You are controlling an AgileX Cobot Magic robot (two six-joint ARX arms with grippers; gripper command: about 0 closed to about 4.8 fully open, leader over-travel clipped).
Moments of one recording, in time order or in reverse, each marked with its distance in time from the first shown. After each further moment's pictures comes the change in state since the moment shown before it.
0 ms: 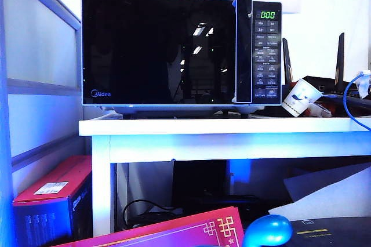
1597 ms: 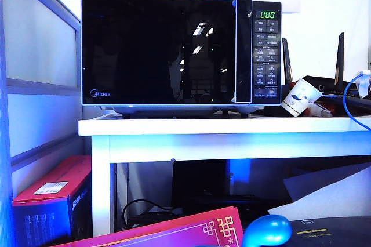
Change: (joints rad) left arm -0.117 0.283 0.163 0.105 -0.182 0.090; right arm 0.001 0.010 0.000 0.001 -0.064 0.000
